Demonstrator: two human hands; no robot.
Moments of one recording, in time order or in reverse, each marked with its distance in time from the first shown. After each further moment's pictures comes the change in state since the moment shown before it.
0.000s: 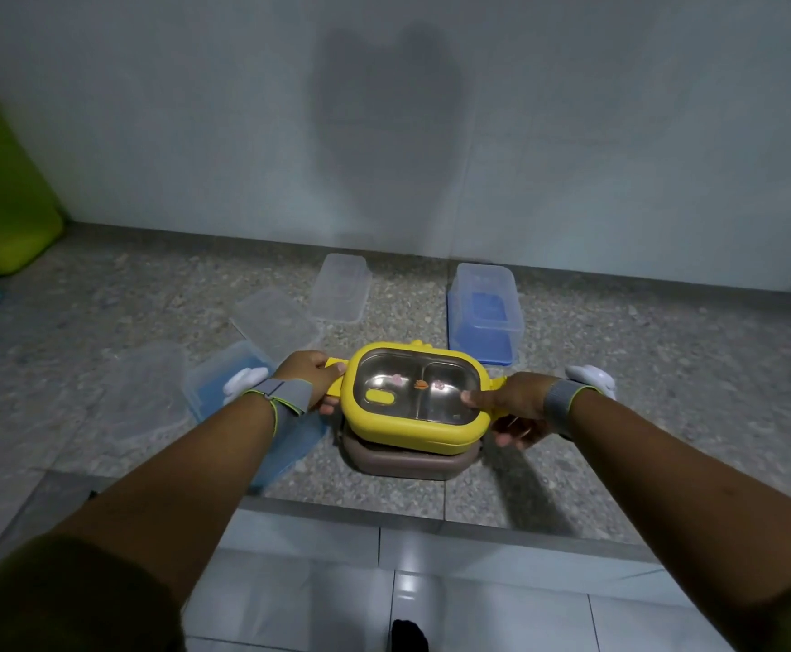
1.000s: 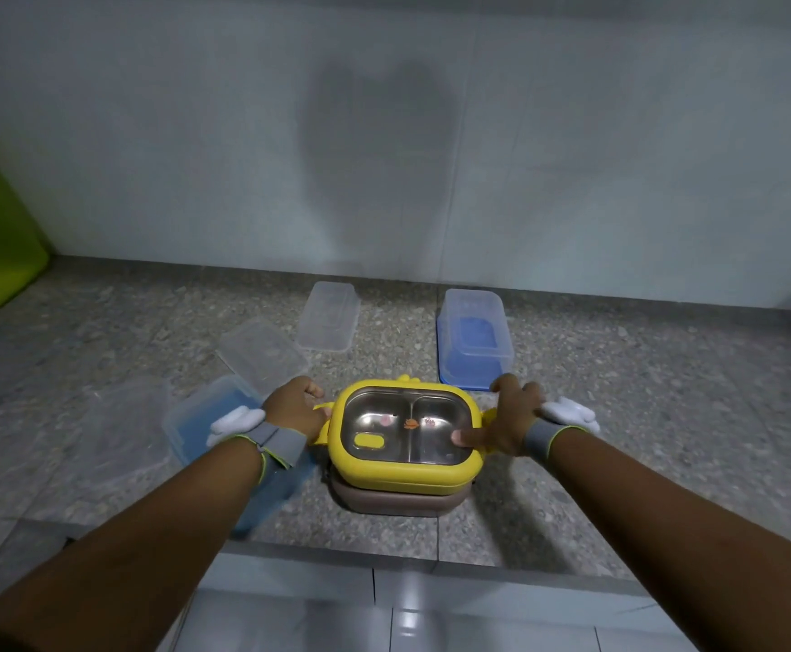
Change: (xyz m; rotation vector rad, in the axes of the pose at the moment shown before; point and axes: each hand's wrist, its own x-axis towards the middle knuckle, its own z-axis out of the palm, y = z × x) left_hand -0.006 0.008 -0.003 0.419 0.168 0.123; right_hand -0.004 -0.009 0.004 -0.365 0.481 -0.045
